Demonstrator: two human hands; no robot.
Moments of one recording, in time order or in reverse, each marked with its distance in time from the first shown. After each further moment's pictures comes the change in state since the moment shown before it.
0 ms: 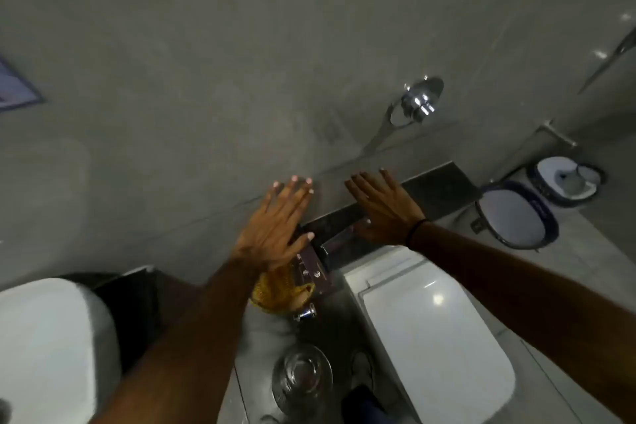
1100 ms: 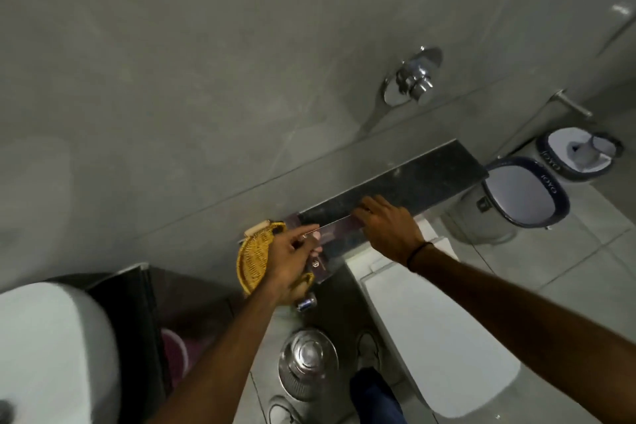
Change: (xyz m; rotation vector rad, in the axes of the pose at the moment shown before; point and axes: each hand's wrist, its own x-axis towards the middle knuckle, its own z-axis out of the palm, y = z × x) left_hand -0.004 0.071 0.068 -1.415 0.051 -0.852; right_hand -0.029 -0.020 0.058 0.366 0.110 0.117
